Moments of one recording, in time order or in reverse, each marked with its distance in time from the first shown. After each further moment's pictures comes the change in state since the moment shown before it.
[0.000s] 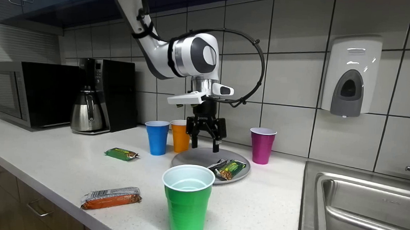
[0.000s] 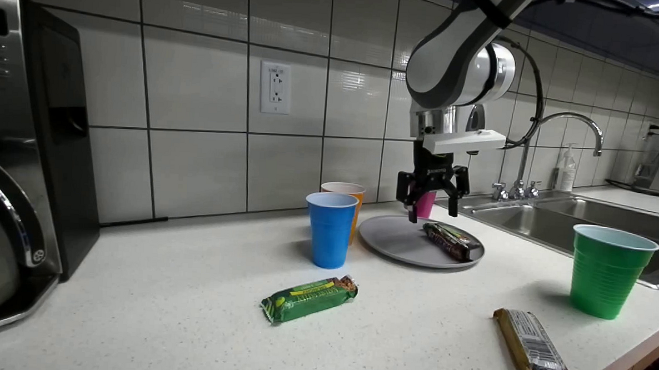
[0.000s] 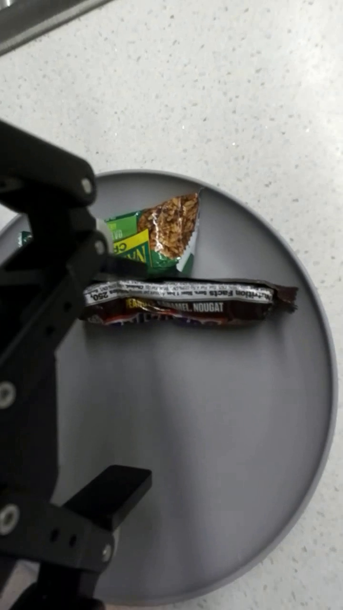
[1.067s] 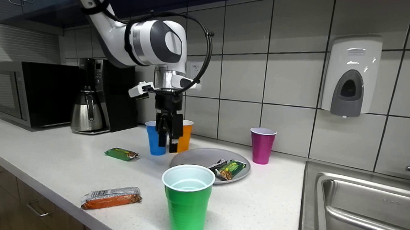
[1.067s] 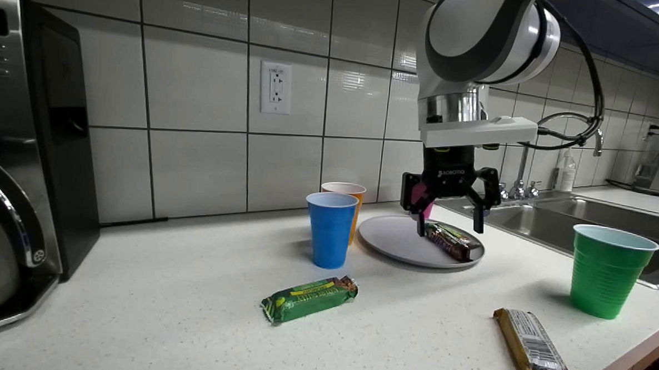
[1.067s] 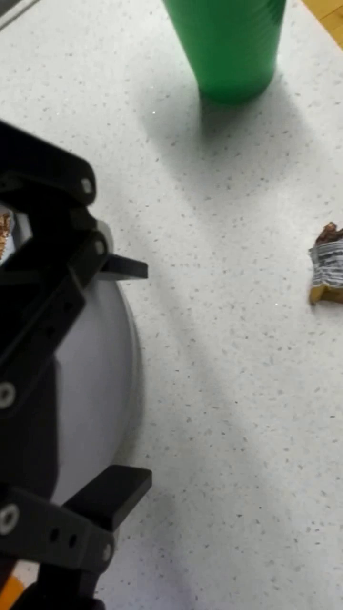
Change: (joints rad) arm 0.077 -0.246 0.045 -0.309 0.024 0.000 0.383
